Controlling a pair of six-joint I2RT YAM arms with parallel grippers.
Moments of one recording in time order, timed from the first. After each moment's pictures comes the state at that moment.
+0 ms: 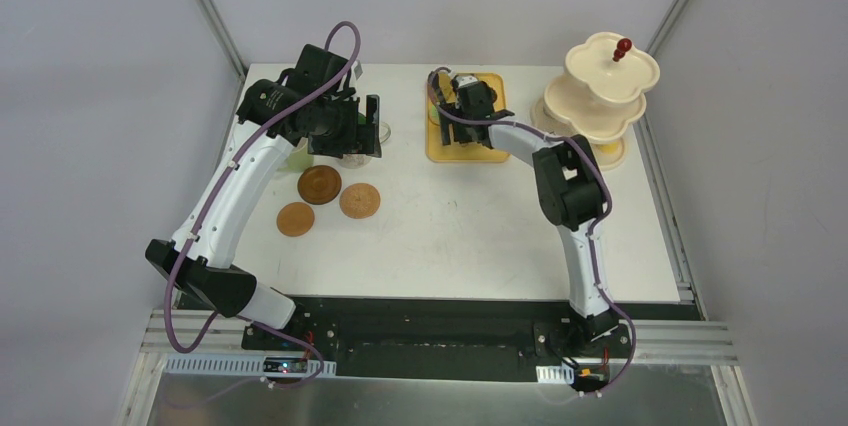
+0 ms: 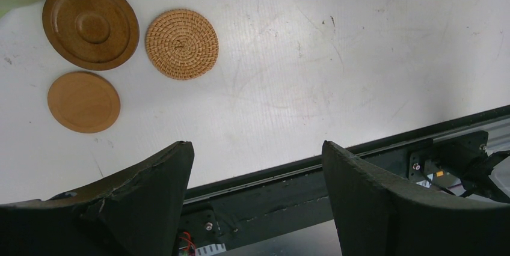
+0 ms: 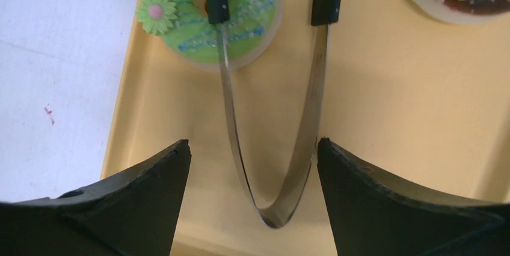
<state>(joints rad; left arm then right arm) -0.46 1.47 1.79 -1.26 0.03 -0.37 0.47 2.26 1.71 -0.26 0.03 0.19</state>
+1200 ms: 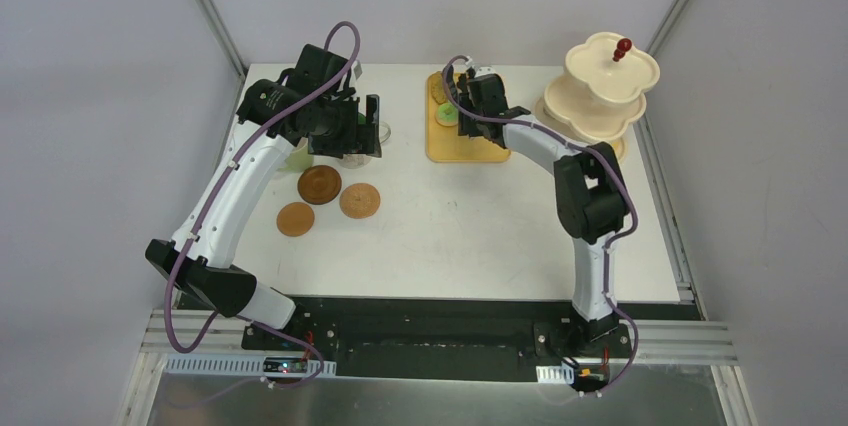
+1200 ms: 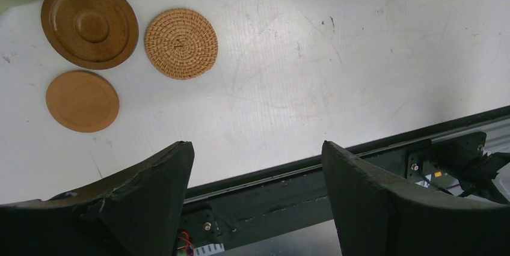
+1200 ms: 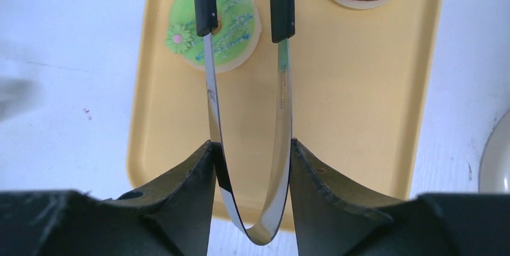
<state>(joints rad) -0.46 1.47 1.79 -1.26 0.03 -0.38 0.48 2.10 1.58 -0.22 0.16 0.26</state>
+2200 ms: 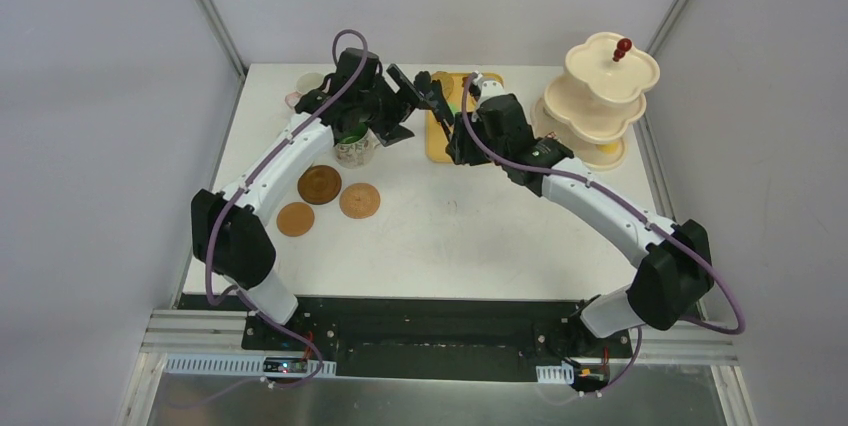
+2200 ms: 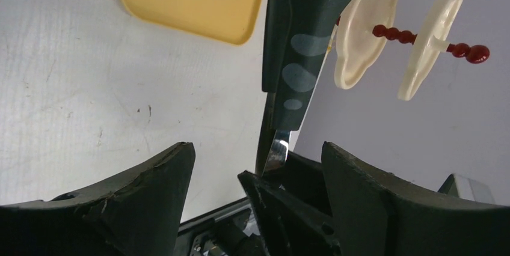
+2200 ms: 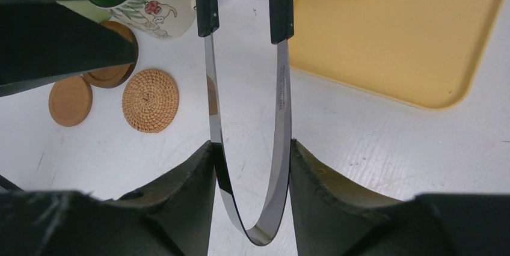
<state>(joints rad) -0.45 1.64 1.55 -0.56 0.24 -1.13 0.66 1.48 1.25 -0.35 0.07 0.36</state>
